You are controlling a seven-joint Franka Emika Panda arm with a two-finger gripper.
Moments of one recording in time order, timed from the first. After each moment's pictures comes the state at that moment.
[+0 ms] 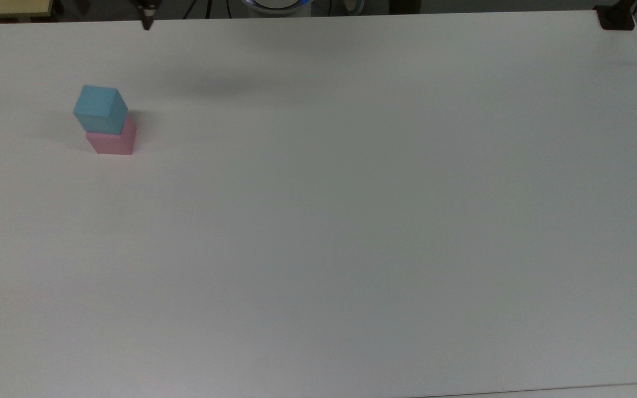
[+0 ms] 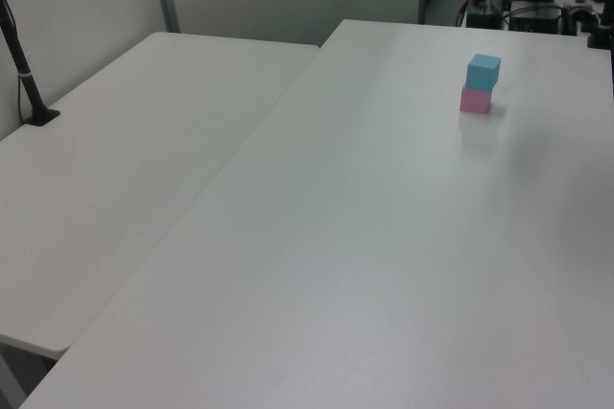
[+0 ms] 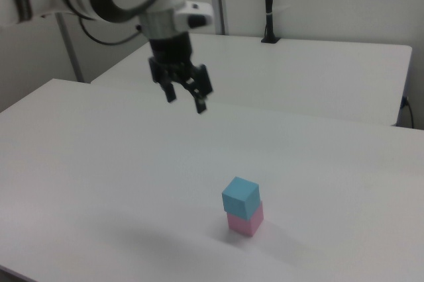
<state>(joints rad) -0.25 -0.02 -0.01 -1.66 -0.05 1.71 -0.04</state>
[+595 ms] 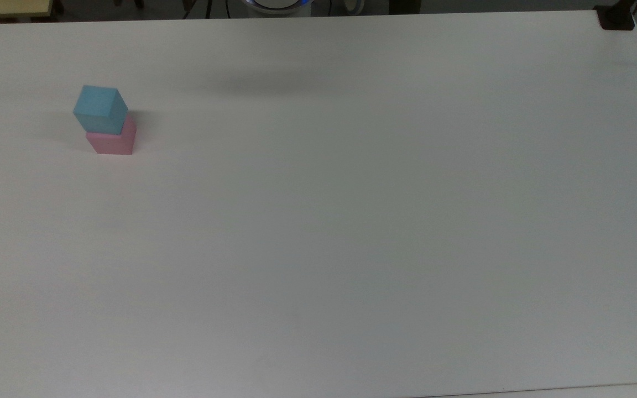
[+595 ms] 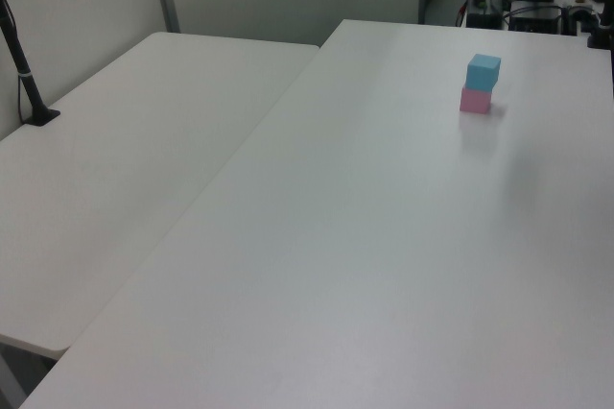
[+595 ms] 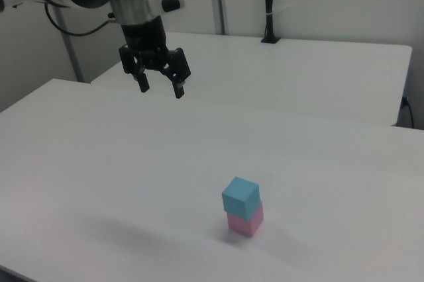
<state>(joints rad) 0.02 -0.07 -0.20 -1.67 -0.05 1.67 -0.18</state>
